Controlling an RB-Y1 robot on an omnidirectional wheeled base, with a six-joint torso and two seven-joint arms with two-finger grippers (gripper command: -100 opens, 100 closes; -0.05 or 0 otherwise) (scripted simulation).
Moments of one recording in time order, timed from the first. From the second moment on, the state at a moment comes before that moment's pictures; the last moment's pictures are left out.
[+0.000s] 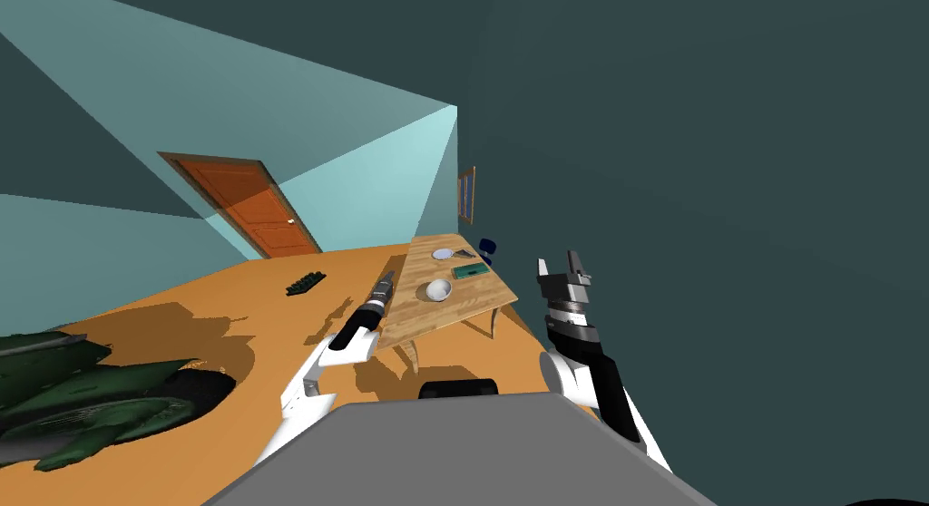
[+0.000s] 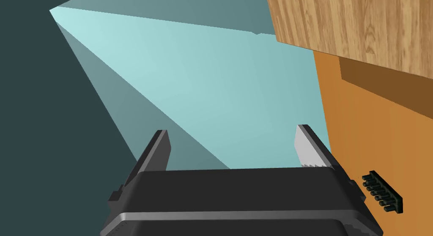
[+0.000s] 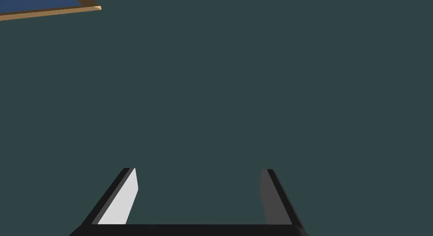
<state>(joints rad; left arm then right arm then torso) 0.20 0.22 0.11 -1.91 -0.01 0.21 -0.02 0.50 -0.01 -0.02 -2.39 -0.10 -0.40 -0.15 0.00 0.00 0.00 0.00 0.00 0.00</state>
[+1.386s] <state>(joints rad) 0.00 0.20 0.22 -1.65 -0.04 0.61 -0.05 0.50 -0.01 -0.02 -2.39 -0.10 -0.40 -0.15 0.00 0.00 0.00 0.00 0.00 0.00</state>
